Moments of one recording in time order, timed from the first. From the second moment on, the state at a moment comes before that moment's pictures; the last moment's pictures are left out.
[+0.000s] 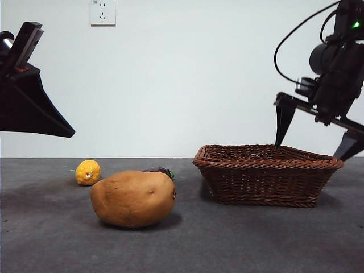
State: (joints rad) left arm -0.12 1.29 0.67 -0.29 0.82 -0.29; right arm 0.06 1.96 1.51 -0.83 -0.37 0.19
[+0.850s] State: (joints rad) left arm -0.12 1.29 1.07 -0.58 0.31 -0.15; right arm 0.06 2.01 1.52 -0.86 -0.38 0.16
